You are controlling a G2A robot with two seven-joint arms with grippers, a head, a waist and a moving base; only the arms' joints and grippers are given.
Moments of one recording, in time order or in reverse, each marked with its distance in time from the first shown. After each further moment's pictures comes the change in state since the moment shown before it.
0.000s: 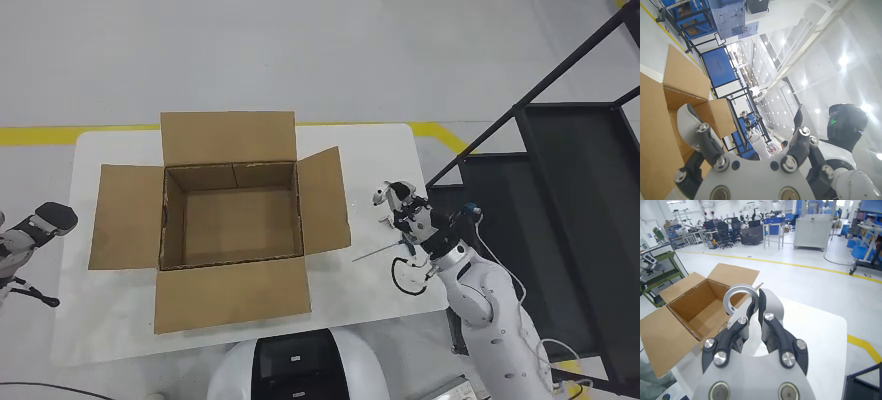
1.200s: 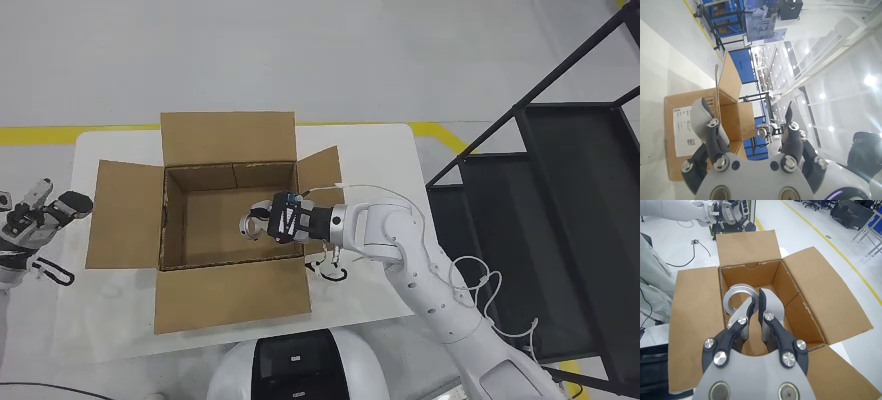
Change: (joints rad) left arm -0.278 0.010 0.221 0.311 0.125 0.039 0.060; right arm 0.564 -0.067 -0.542 0.143 -0.143 -0.274 0.436
